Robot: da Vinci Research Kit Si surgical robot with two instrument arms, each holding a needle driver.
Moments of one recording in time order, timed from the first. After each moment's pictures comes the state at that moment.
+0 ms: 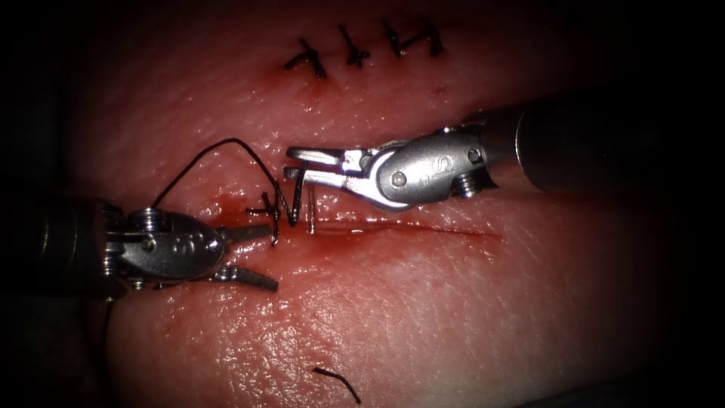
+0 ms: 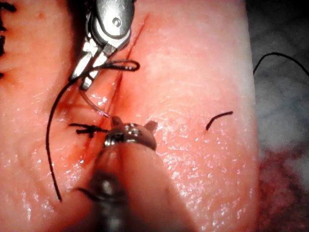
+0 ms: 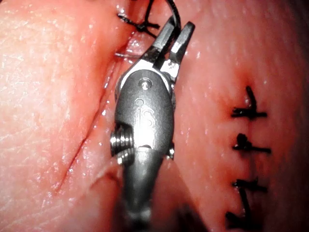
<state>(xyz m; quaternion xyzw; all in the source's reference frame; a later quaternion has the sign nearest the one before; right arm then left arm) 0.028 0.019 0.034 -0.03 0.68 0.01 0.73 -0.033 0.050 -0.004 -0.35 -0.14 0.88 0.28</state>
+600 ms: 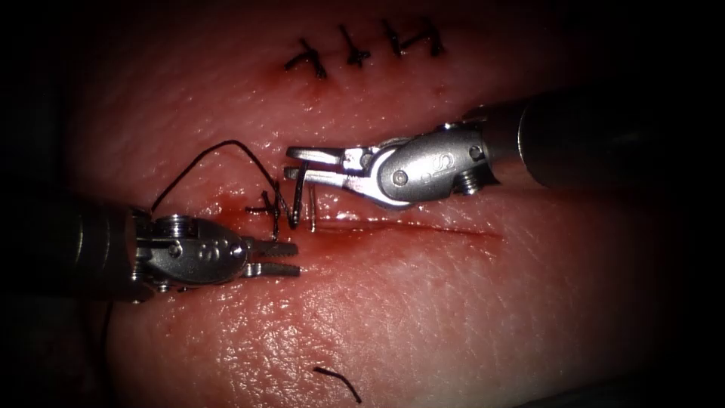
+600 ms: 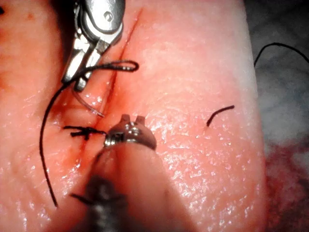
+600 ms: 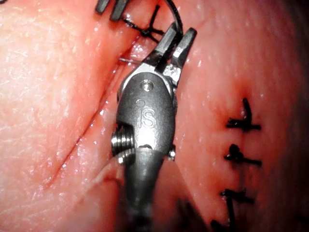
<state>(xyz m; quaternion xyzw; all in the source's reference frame) 0.028 0.020 0.033 -0.05 0.68 -0.02 0.73 -0.035 0.049 -0.001 -0.36 -0.13 0.88 0.27</state>
